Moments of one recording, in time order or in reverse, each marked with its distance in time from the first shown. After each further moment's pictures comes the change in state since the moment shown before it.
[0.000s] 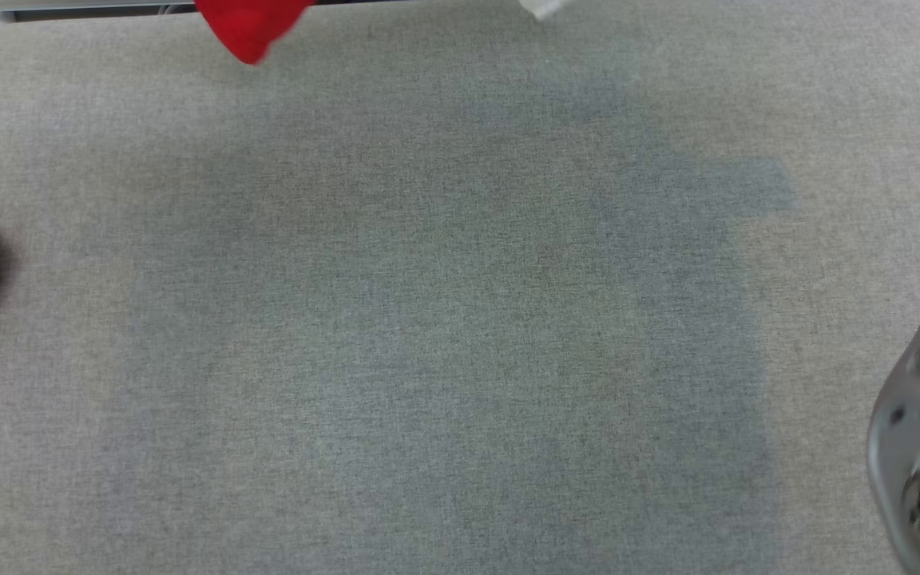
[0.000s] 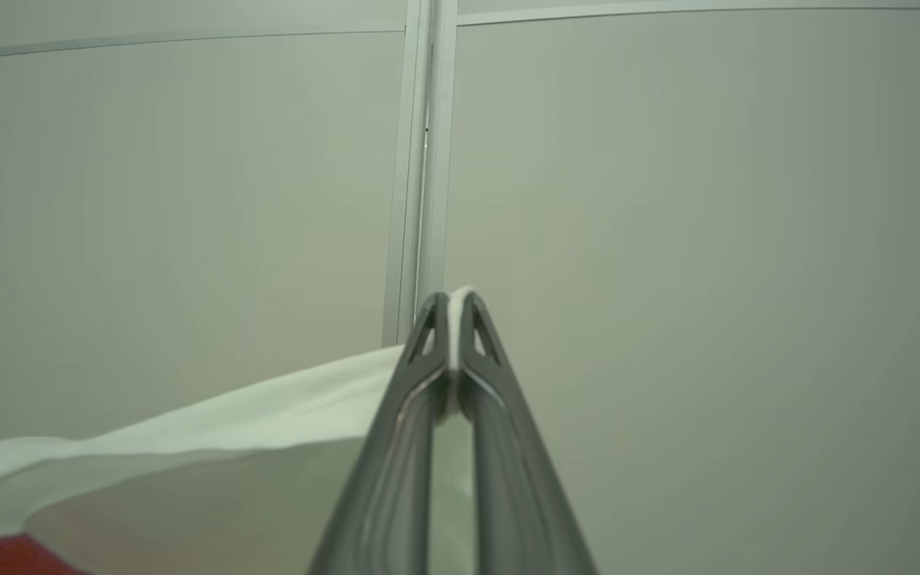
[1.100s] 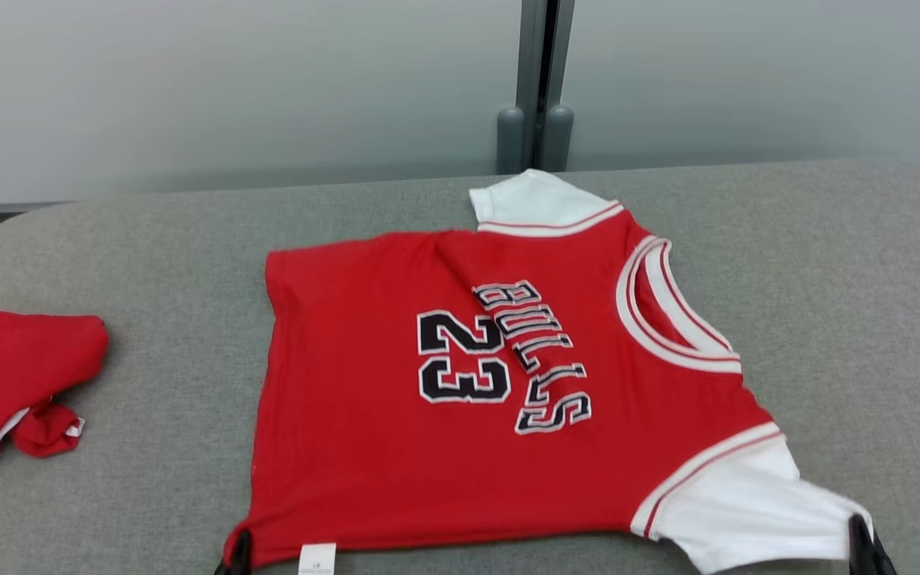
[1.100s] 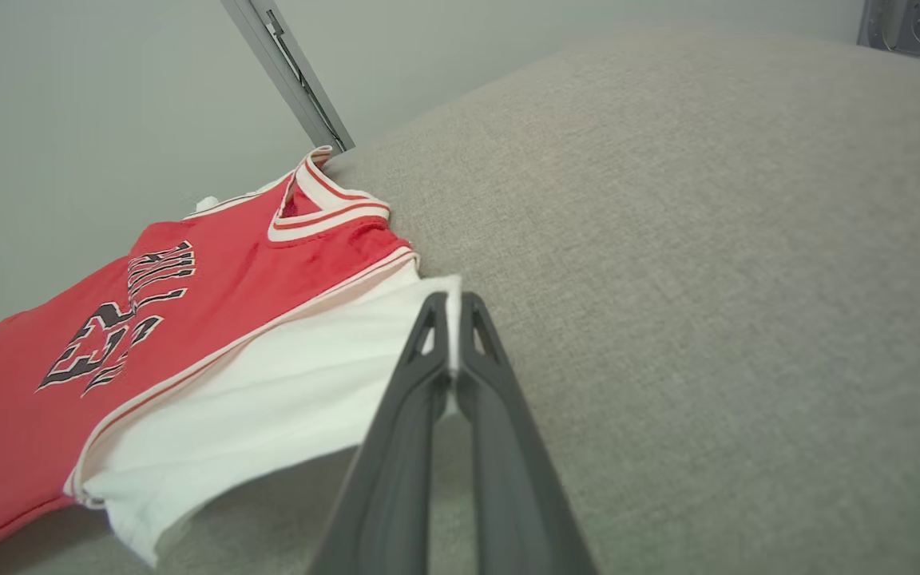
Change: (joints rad) left arm 1.138 -0.358 0.109 0.046 0.054 -0.001 -0.012; right arm 1.488 0.005 0.022 -0.121 0.511 0.001 -0.039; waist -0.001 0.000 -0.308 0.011
